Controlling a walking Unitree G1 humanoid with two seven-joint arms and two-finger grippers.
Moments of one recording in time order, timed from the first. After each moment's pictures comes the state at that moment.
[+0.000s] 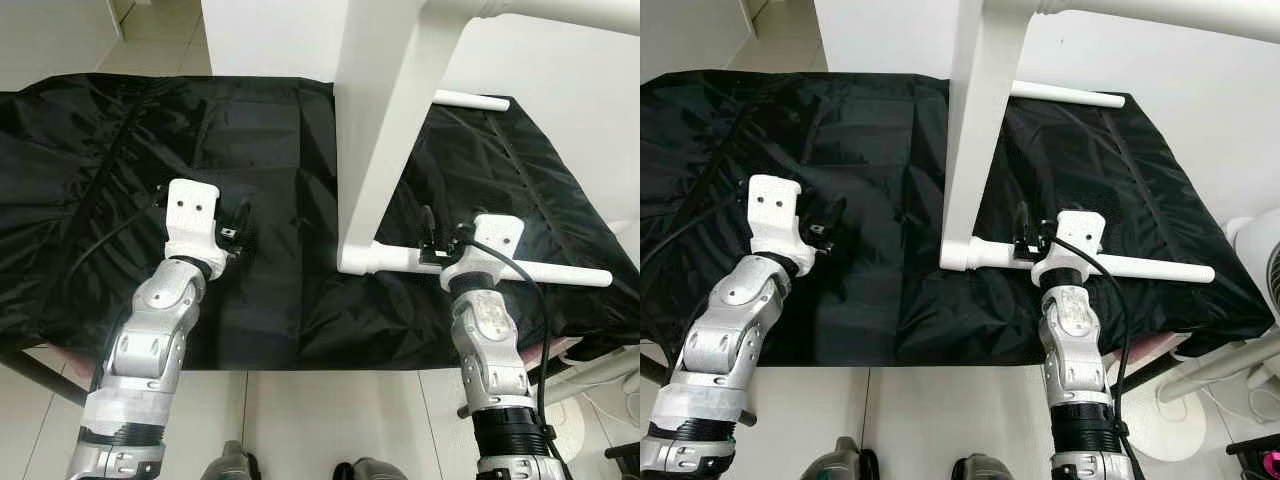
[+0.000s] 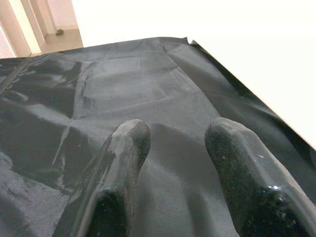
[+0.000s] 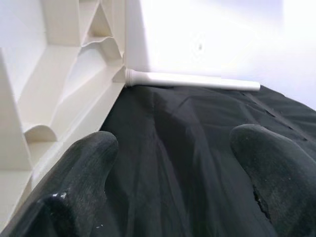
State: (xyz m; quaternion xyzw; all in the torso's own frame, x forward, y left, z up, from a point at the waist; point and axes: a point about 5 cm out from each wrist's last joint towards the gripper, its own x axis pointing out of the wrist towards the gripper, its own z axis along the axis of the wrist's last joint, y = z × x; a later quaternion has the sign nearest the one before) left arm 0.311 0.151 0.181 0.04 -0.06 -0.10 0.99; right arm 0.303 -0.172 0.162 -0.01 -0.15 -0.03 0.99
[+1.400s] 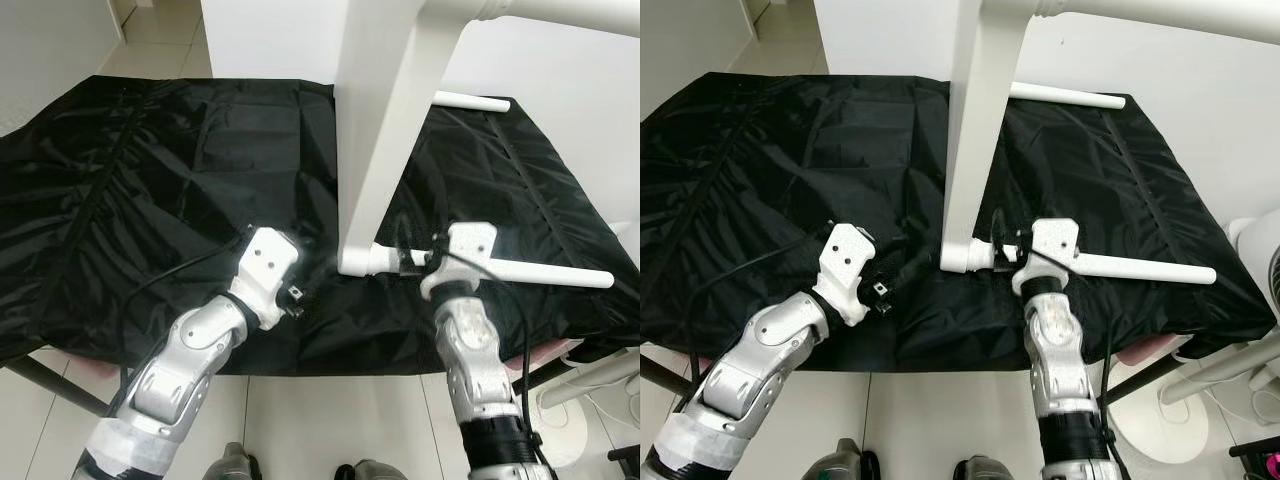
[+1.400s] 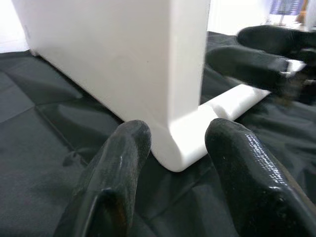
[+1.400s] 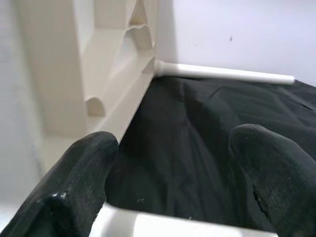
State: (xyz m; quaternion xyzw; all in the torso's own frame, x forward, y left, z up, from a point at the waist) left arm 0.267 0.089 0.166 0.06 -0.06 -0.37 0.93; right arm 0.288 -0.153 0.147 0.00 -0.14 0.03 0.99
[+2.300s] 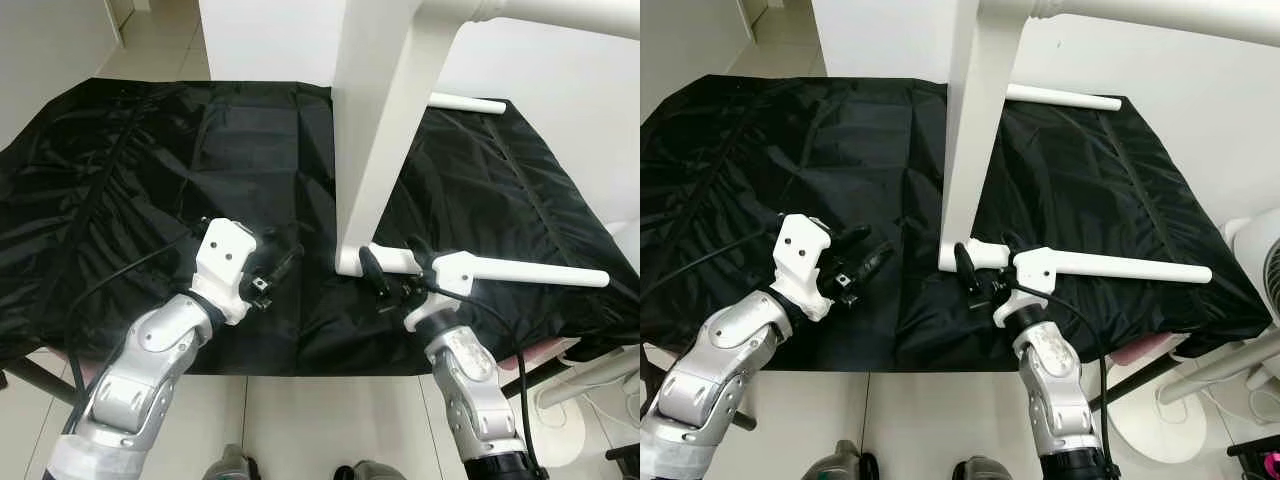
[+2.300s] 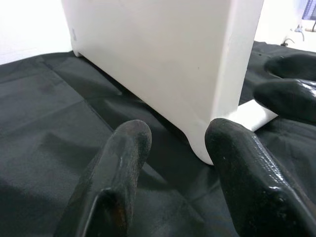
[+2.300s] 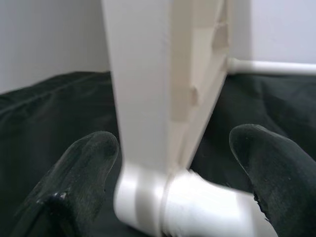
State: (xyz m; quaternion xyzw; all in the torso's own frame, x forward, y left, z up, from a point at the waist) left arm 0.260 0.120 0.177 0.07 -0.06 -0.33 0.94; right arm 0.273 -0.121 0.142 0.04 -0.13 0.19 0.97
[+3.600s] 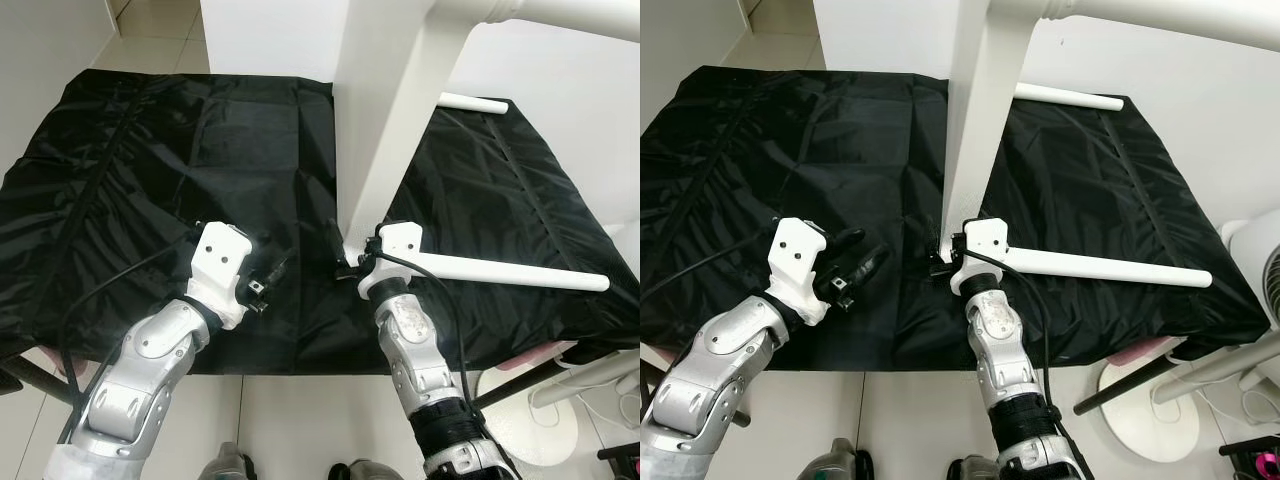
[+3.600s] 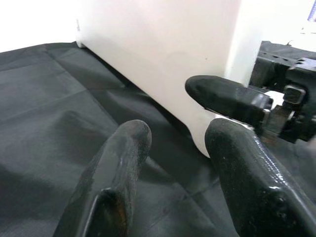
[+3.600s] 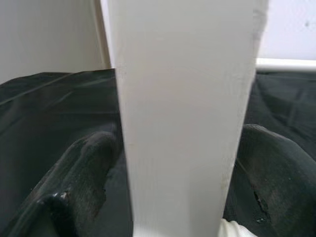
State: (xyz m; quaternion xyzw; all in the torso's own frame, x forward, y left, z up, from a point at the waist) left arm 0.255 0.122 0.176 0.06 -0.05 -0.32 0.94; right arm 0.312 -0.075 0.138 0.05 -0.13 0.11 0.98
